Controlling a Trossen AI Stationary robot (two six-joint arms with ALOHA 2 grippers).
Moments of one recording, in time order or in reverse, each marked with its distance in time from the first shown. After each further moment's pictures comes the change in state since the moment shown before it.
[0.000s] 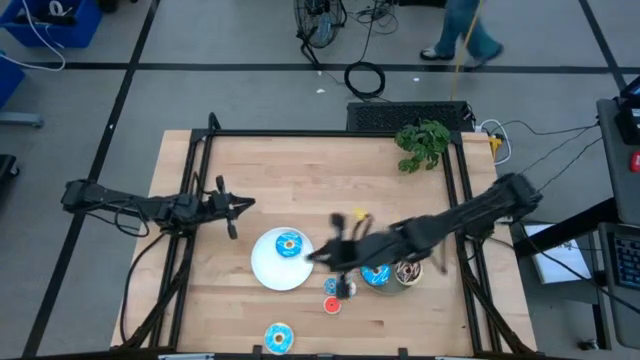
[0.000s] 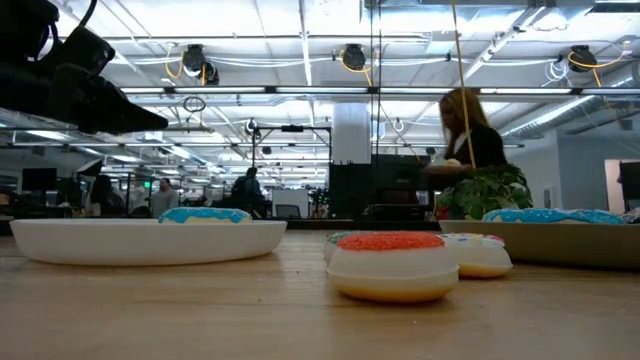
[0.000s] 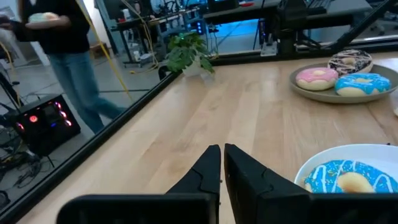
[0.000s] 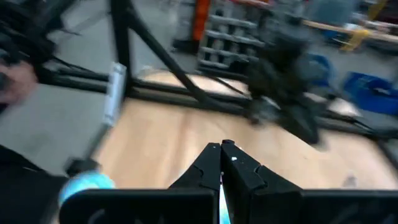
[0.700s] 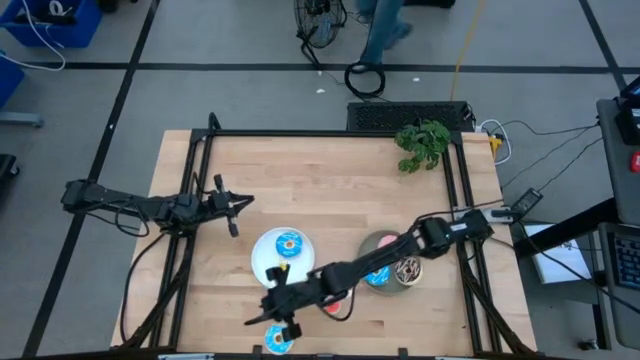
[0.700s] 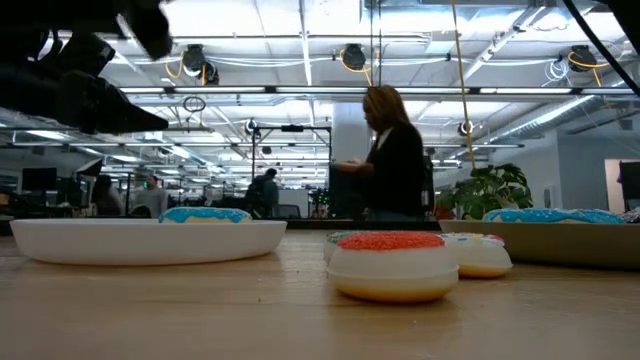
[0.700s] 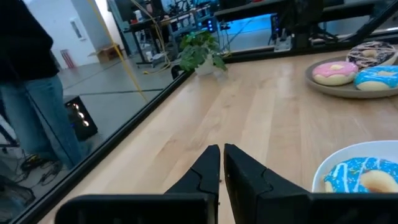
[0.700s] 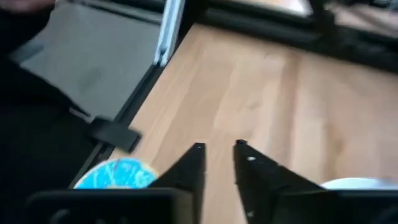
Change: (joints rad) left arm 0.000 0.000 0.002 -0.006 -0.052 0.038; right arm 0.009 0.748 0.625 -0.120 -0.262 0.017
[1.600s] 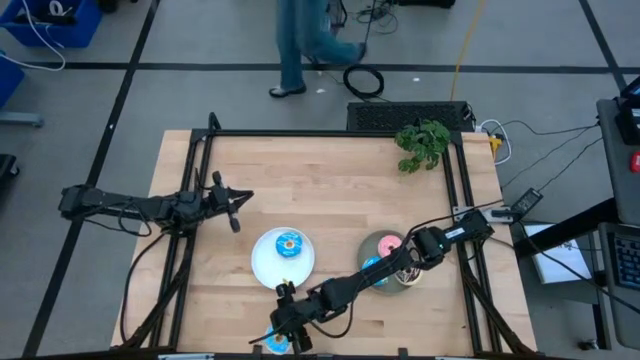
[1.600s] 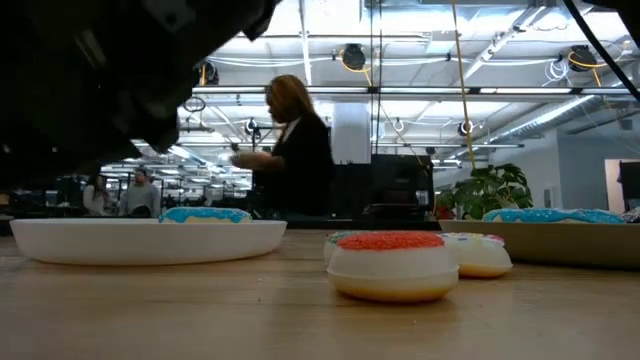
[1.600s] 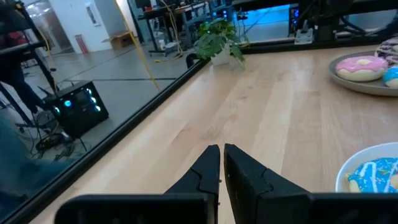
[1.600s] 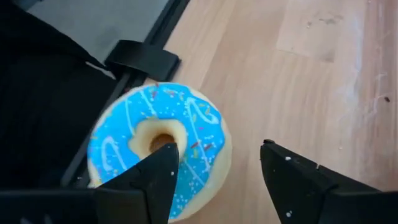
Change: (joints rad) left arm 0.082 0.000 0.000 -0.030 0.017 -0.039; right arm 0.054 0.093 0.001 -0.074 -0.050 0.103
